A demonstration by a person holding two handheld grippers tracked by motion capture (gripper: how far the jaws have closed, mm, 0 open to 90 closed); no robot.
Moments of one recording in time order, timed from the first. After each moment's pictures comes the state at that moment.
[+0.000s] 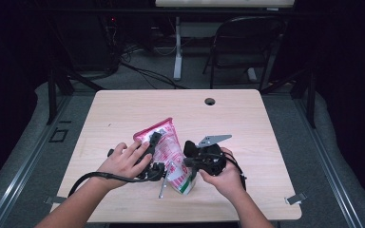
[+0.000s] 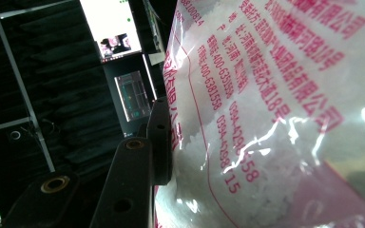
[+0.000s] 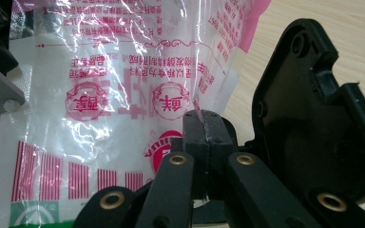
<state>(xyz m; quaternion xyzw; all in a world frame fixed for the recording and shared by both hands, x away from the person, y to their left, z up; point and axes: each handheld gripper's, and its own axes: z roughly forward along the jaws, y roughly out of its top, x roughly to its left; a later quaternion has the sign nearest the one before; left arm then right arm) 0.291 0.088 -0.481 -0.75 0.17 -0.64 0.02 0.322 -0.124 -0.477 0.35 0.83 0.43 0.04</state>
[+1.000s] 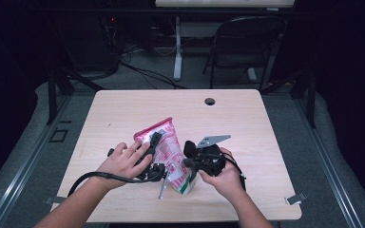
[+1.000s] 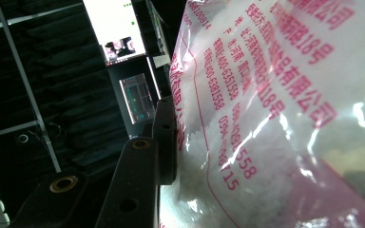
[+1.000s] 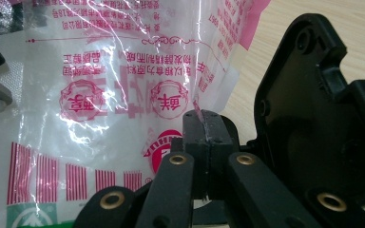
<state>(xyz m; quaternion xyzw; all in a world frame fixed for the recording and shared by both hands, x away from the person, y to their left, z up) 0.289 0.087 -0.479 -0.74 0.18 -0.65 0.02 0.322 -0.123 -0.480 0.35 0.83 0.43 0.04</state>
